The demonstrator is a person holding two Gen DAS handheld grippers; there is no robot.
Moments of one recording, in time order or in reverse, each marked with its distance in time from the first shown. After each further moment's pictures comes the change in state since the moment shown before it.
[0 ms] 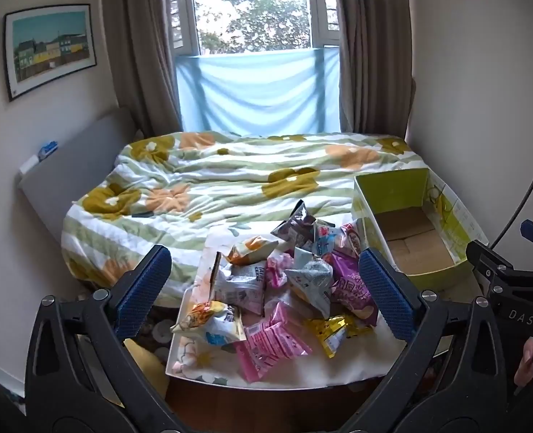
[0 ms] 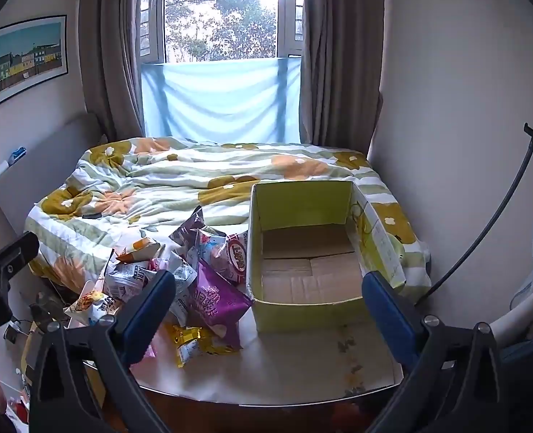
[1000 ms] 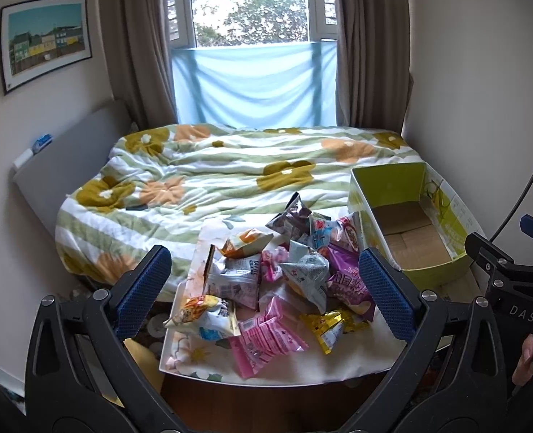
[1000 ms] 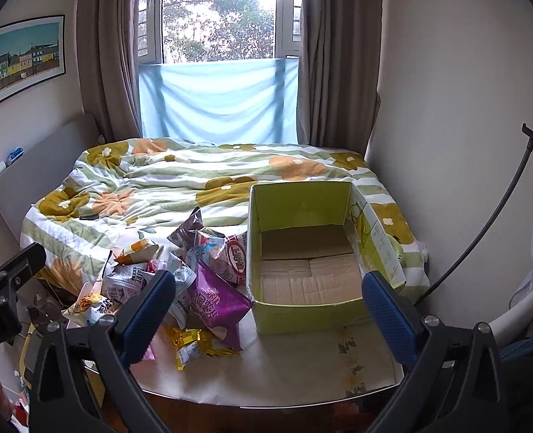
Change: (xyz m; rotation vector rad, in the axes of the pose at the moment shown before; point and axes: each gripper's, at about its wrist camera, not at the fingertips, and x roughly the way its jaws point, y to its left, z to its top) left arm 0.011 -0.001 -0.008 -0.003 0.027 -0.016; right arm 0.000 0.003 0.002 -0.001 -0.003 -0.008
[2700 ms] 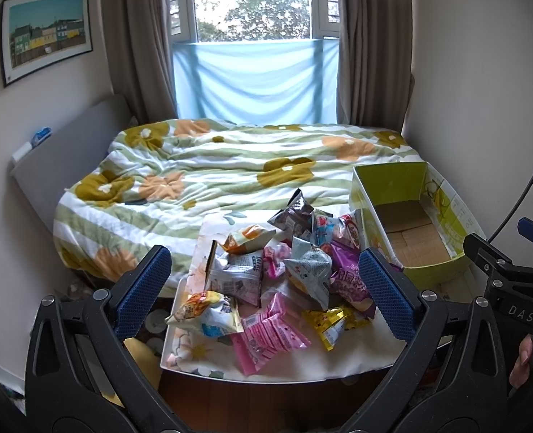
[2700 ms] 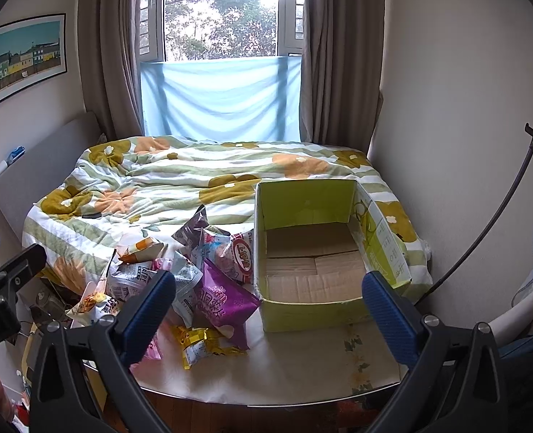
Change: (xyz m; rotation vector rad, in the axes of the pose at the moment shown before) left arm 0.009 0.009 0.003 -0.021 0.024 -0.009; right arm 0.001 0.000 0.001 0.004 0.009 0.014
